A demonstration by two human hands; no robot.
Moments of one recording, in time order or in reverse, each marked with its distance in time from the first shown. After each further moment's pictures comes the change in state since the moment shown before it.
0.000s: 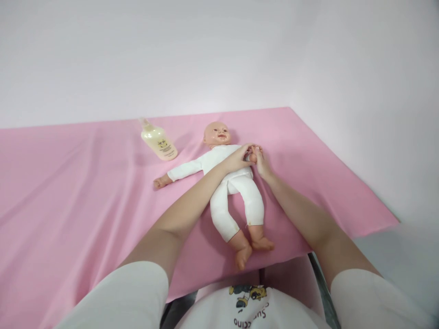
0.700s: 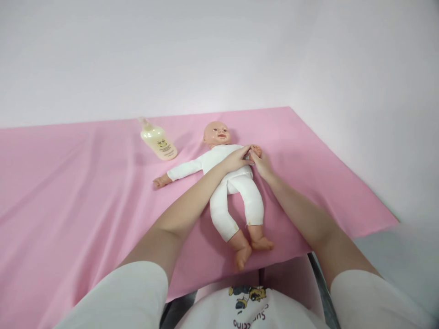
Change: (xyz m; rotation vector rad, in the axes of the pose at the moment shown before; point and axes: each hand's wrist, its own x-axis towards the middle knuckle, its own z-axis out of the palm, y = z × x) left_hand -0.001 0.006 -0.004 0.028 -0.055 -0.025; right_hand 0.001 0.002 -0.001 -0.063 0.012 0.037
